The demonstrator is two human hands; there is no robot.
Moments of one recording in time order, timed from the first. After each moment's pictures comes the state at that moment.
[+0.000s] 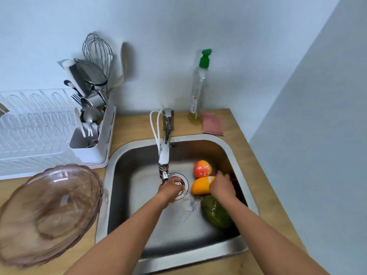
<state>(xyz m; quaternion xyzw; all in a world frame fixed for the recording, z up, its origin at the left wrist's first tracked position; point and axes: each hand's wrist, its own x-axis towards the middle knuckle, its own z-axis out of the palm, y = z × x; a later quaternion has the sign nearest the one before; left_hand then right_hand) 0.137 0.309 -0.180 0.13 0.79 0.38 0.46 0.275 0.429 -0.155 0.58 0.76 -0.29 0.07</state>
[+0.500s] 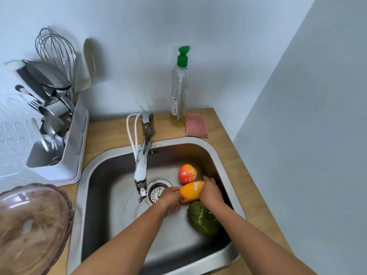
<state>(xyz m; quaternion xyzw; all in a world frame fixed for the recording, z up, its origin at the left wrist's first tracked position) 0.164 0.358 -0.212 0.06 0.74 0.37 0.56 0.284 0.444 -0.171 0.57 0.75 -0.32 0.07</state>
